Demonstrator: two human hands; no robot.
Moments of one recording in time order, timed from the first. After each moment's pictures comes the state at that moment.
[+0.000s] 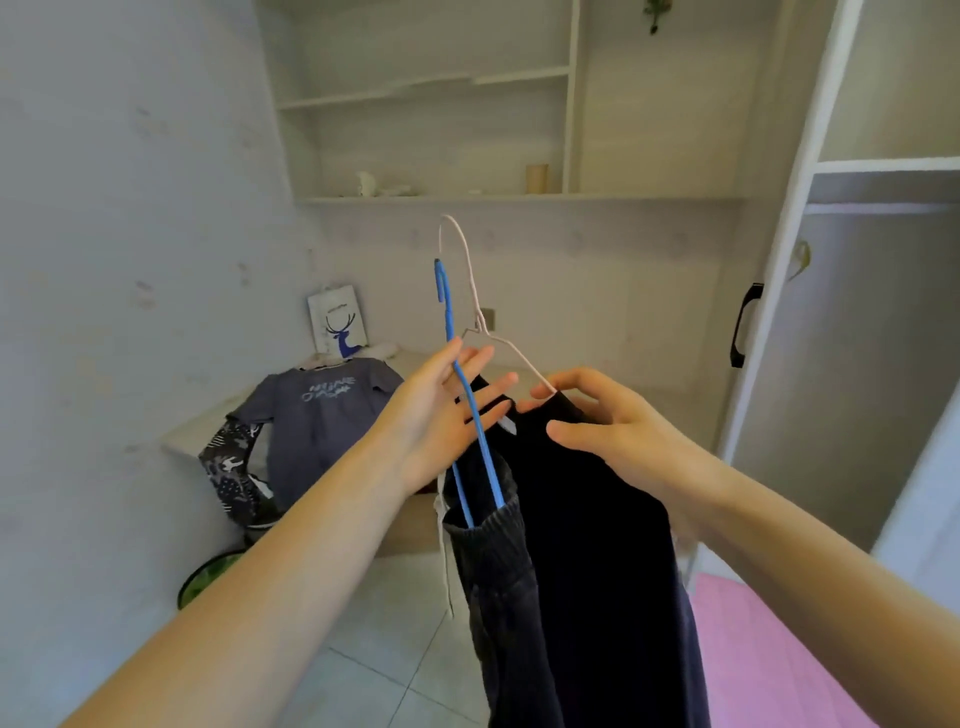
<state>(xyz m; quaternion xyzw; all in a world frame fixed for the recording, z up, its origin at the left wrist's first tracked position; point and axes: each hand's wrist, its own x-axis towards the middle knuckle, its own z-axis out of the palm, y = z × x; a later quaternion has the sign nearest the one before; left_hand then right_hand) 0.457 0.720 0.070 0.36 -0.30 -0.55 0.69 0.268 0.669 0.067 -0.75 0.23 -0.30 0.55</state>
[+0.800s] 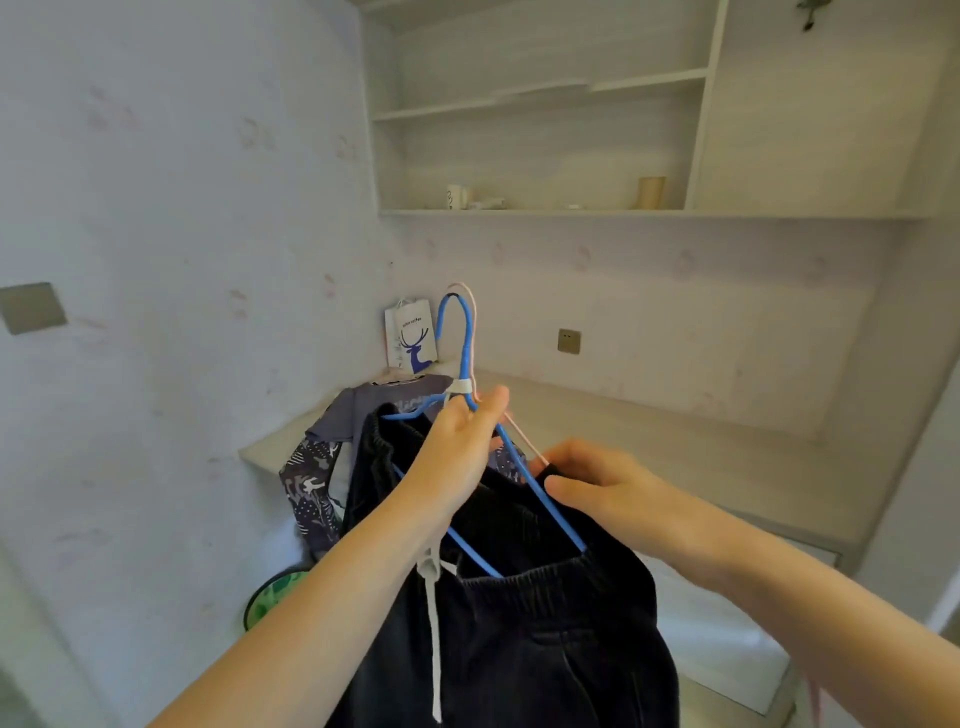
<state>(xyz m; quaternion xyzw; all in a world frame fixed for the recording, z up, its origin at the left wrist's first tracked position) 0.644 0.727 0.052 0.61 -0.41 -0.27 0.62 0.487 0.670 0.056 -0.83 0.28 -0.17 0.45</state>
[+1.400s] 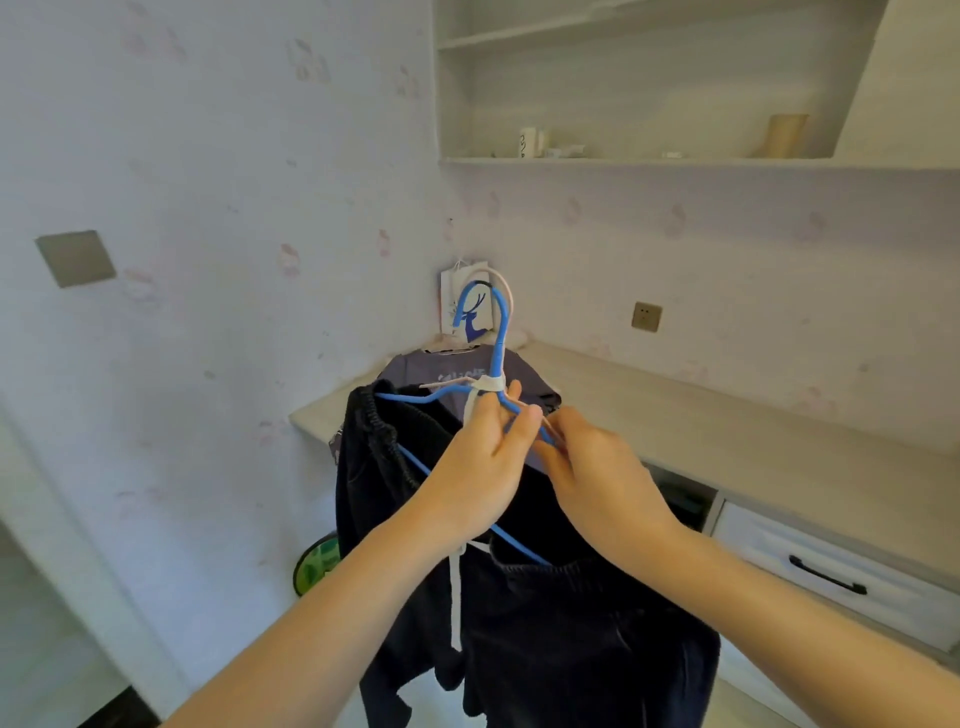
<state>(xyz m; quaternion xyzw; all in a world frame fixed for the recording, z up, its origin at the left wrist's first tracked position) 0.762 0.700 0.008 0.66 -0.49 -0.20 0.53 0.651 0.624 0.009 -0.90 0.27 -0.27 0.20</state>
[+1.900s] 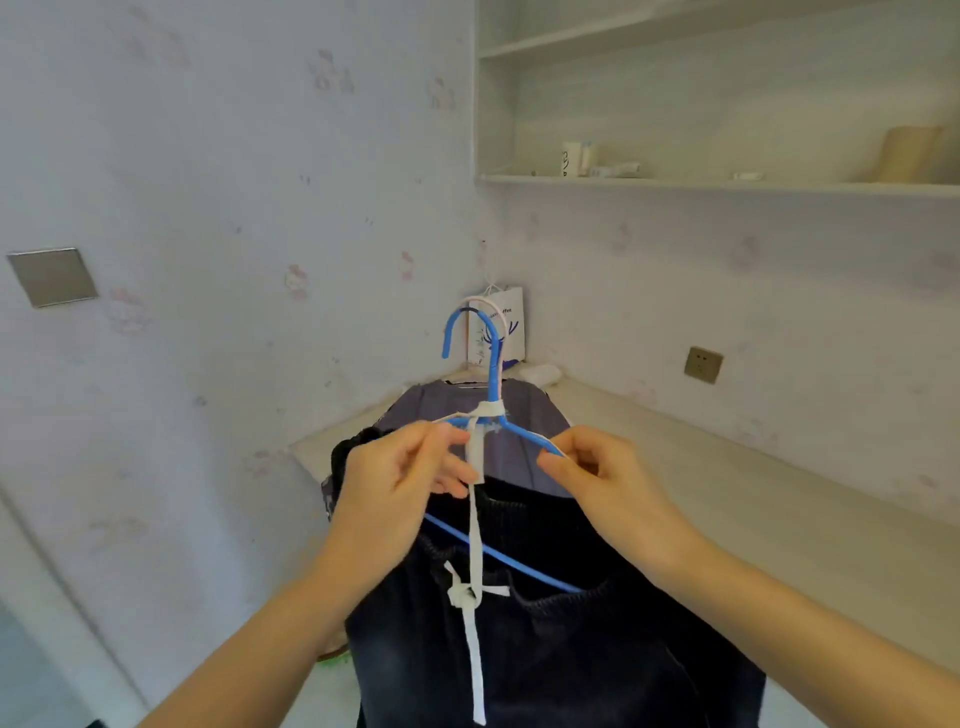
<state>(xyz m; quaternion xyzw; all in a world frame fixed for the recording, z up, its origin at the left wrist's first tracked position) 0.856 0.604 0.004 0.65 -0.41 -0.02 0.64 0.734 0.447 0.007 -0.84 0.19 -0.27 0.43</state>
